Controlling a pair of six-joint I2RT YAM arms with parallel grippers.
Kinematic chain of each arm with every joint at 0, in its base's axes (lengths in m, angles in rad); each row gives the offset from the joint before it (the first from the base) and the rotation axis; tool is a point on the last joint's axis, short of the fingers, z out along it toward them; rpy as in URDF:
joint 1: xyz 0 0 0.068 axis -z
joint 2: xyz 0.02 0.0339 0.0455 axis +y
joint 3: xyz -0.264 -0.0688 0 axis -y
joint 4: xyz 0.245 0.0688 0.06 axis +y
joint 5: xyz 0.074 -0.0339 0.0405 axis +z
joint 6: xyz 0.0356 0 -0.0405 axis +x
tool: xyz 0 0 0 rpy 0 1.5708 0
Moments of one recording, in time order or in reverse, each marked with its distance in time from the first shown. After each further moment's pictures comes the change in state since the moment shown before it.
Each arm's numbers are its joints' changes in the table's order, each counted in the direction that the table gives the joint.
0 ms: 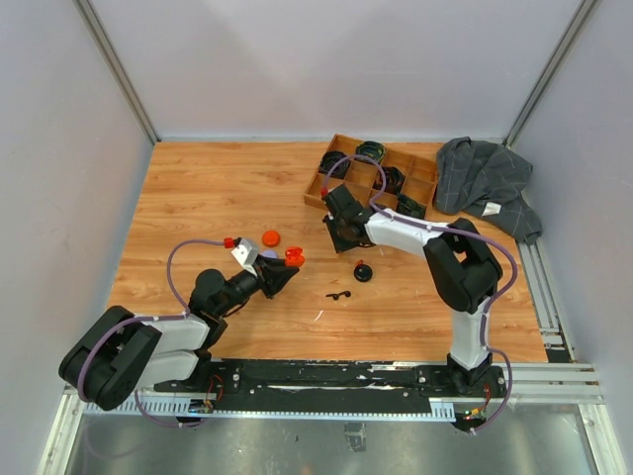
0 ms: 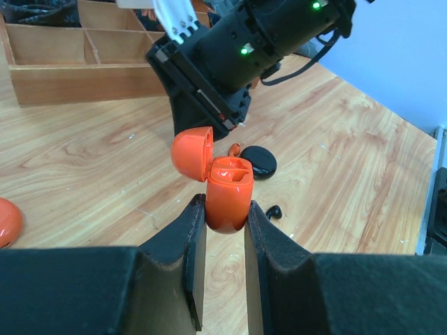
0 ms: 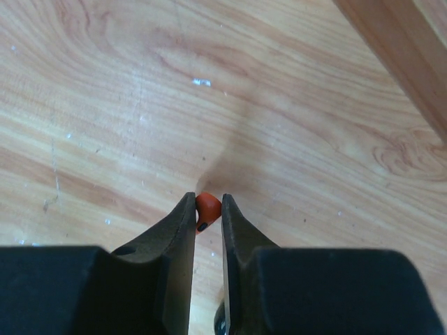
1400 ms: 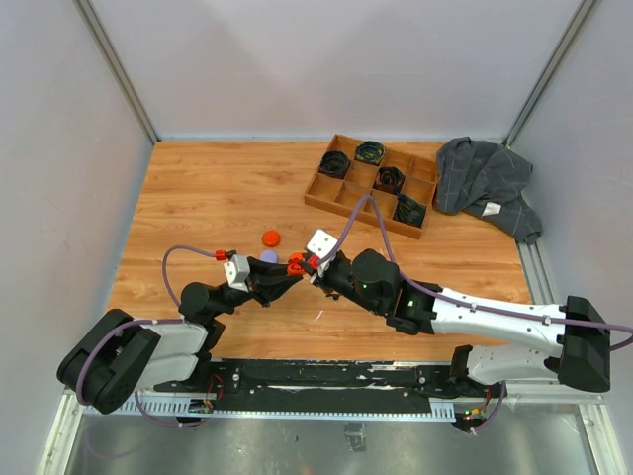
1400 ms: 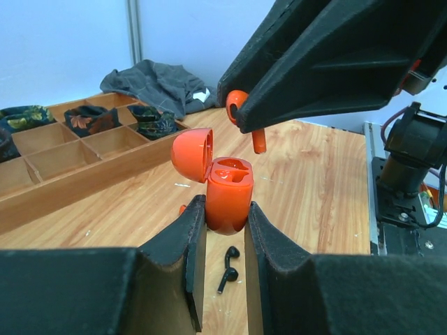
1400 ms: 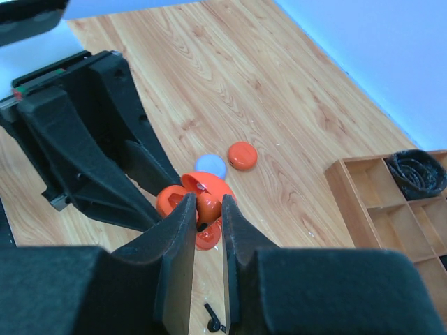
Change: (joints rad) left arm 0.000 -0.019 -0.038 -0.322 -0.242 0.039; right arm -0.518 -0.775 -0.498 -0.601 -0.159 -0.441
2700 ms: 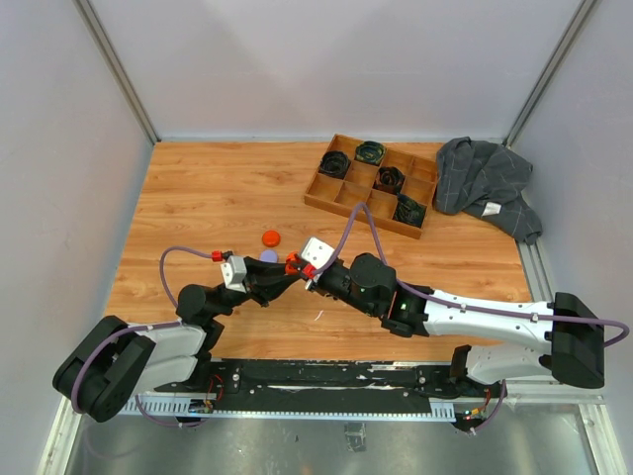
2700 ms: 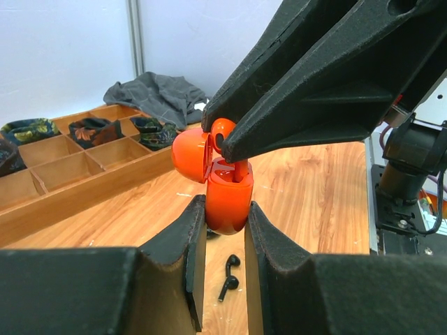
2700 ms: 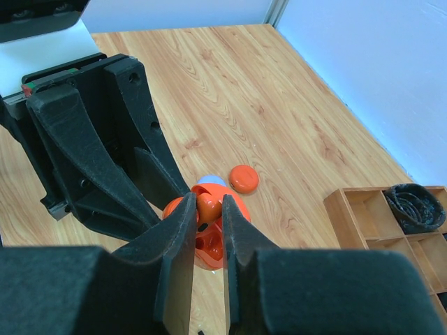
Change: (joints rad) left arm 0.000 -0.050 -0.001 0.009 0.006 -0.009; right arm -0.026 0.042 -0.045 -0.161 0.054 -0.087
